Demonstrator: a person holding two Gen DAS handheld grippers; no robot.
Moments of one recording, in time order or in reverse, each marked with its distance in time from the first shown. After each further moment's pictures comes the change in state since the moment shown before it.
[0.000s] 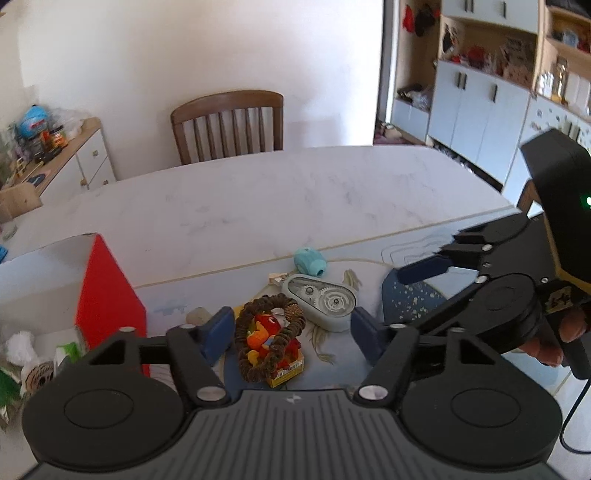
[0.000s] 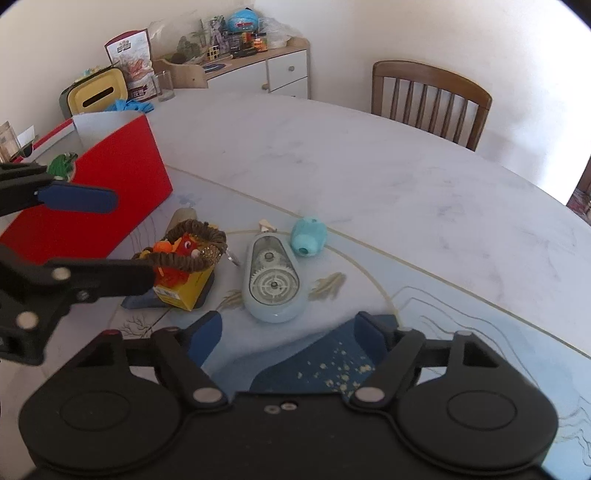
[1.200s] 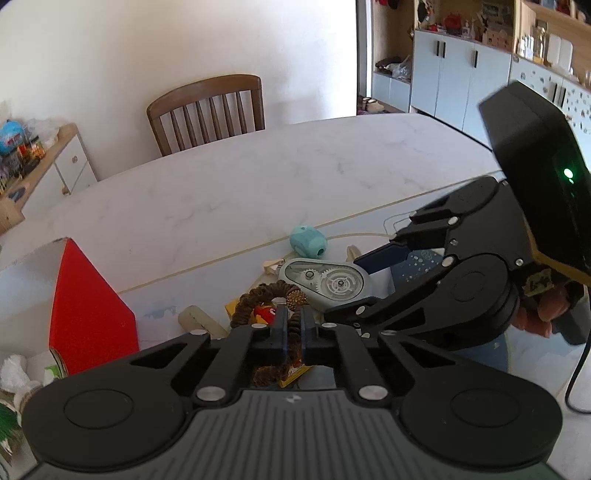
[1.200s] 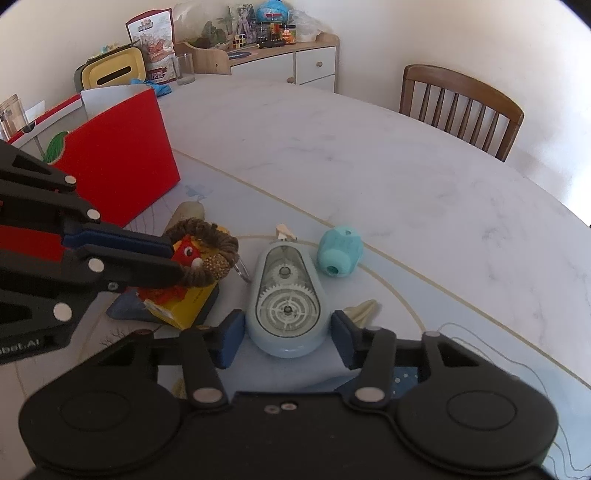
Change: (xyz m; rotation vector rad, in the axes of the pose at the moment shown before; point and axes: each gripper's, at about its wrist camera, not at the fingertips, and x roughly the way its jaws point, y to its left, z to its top) left arm 0.025 0.003 -0.004 0.080 0.051 -0.036; right arm 0.033 0.009 0.007 -0.080 -0.006 0.016
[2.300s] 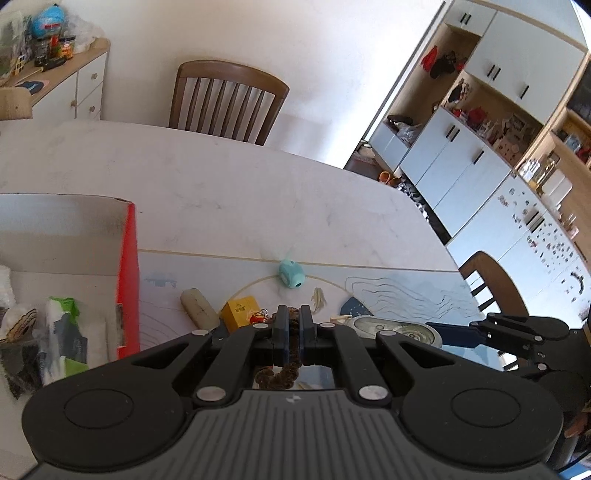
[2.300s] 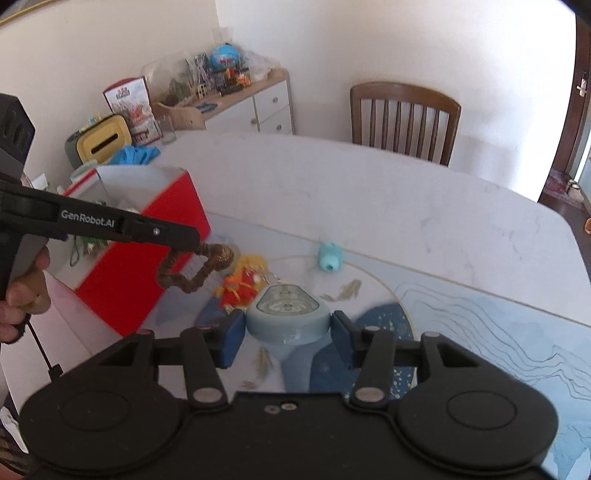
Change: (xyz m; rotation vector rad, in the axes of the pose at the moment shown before) left arm -0.067 0.076 0.015 -0.414 -0.012 -0.237; right arm -0.129 0.041 0.002 0.206 -0.078 -0.064
